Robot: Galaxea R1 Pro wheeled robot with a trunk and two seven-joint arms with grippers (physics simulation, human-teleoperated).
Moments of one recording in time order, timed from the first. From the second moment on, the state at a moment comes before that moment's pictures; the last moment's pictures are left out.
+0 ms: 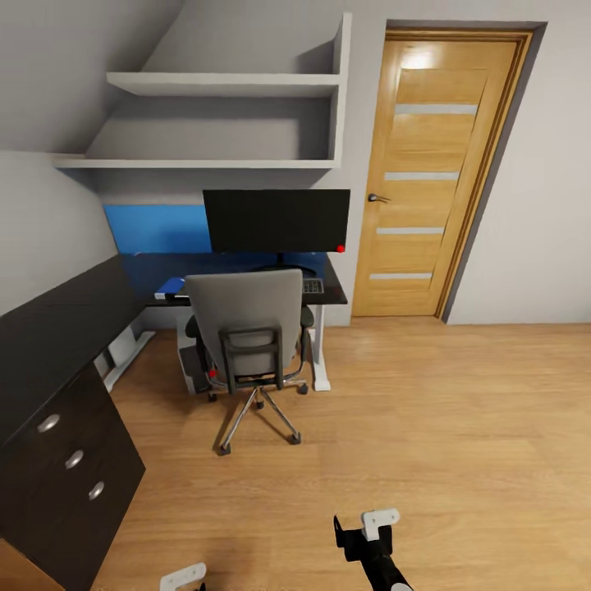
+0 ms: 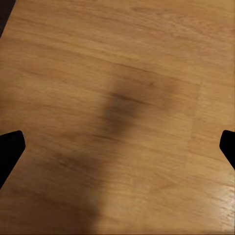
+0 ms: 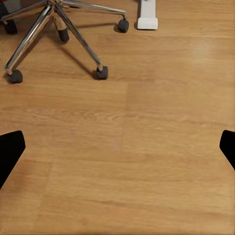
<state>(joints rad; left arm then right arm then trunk) -0.33 -0.03 -0.20 -0.22 0.41 -0.25 0.20 -0.54 0.12 0.35 0.02 -0.22 -0.59 -0.04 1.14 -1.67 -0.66</state>
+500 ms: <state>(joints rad) -0.33 -0.02 -0.20 -0.12 0.41 -0.26 0.21 -0.51 0.09 0.35 0.02 -0.22 -0.57 -0.17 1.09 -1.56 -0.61</state>
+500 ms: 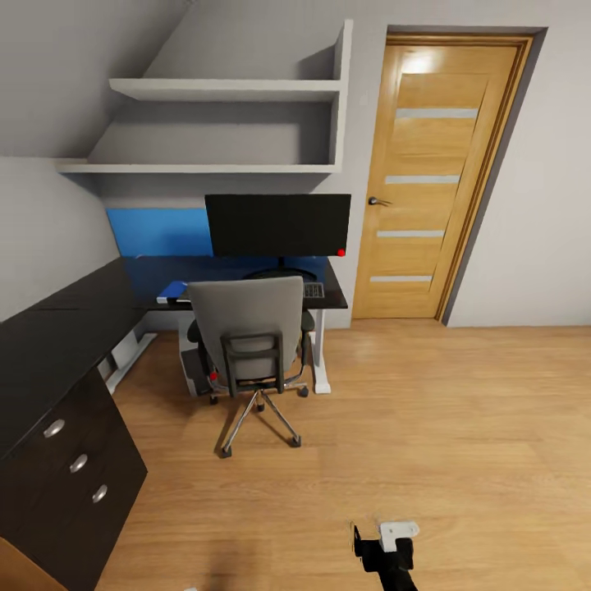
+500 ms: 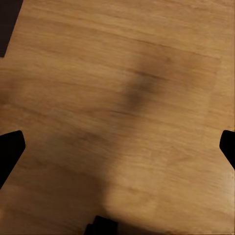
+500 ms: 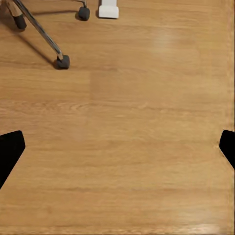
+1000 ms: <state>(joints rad) -0.32 -0.03 -0.20 -0.02 0.41 -0.44 0.12 -0.30 0.06 0.35 0.02 -0.22 -0.81 -0.29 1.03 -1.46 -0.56</state>
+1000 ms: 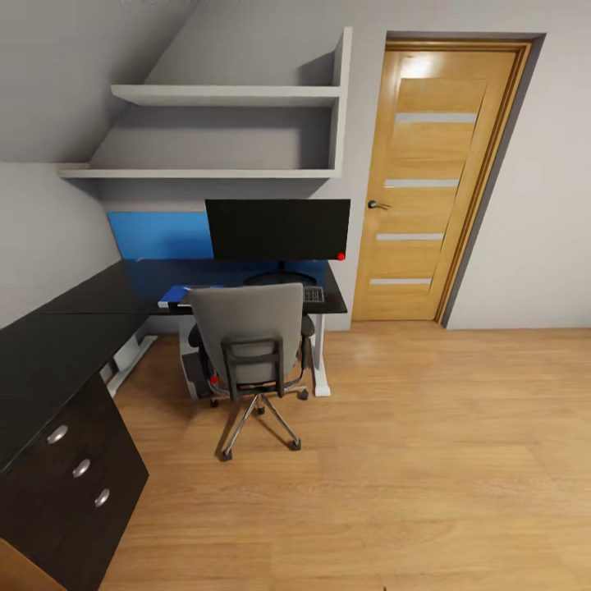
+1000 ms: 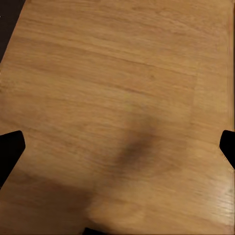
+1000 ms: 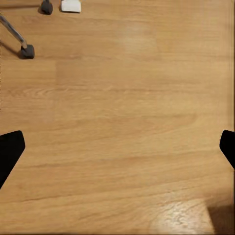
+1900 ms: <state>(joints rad) -0.20 -0.03 -0.20 -0.02 0.41 -0.66 0.06 -0.22 0.04 0.35 0.02 -0.22 -0.84 -0.27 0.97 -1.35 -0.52</state>
